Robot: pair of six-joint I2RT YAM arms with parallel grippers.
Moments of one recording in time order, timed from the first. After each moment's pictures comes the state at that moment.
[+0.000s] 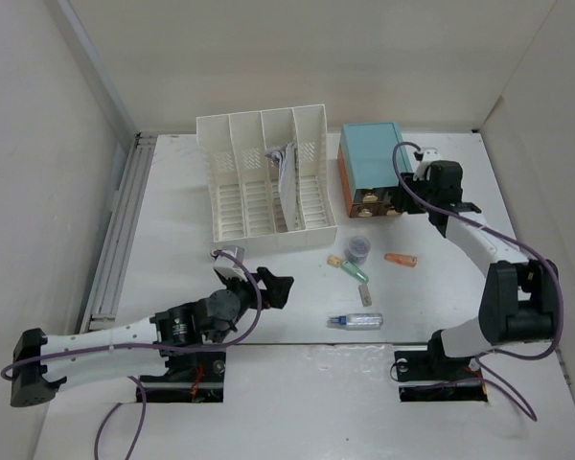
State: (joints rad) left arm -1.28 0.58 0.33 -0.05 -0.71 -0.78; right arm 0.05 1.48 0.96 -0.09 -0.18 0.07
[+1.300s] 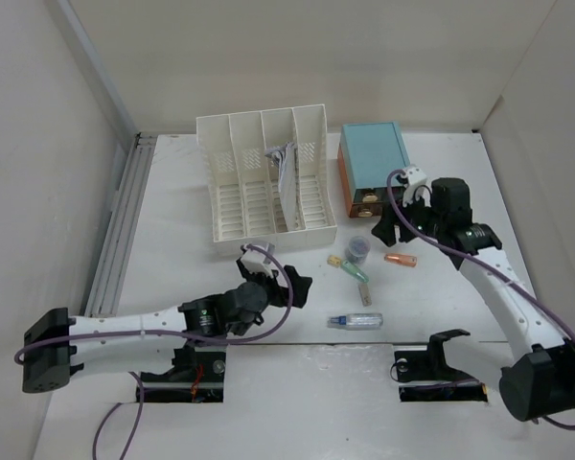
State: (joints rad) left arm -1.28 0.83 0.40 0.11 -0.66 -0.70; right arm 0.17 1.06 0.87 -0.45 -0.40 -0.05
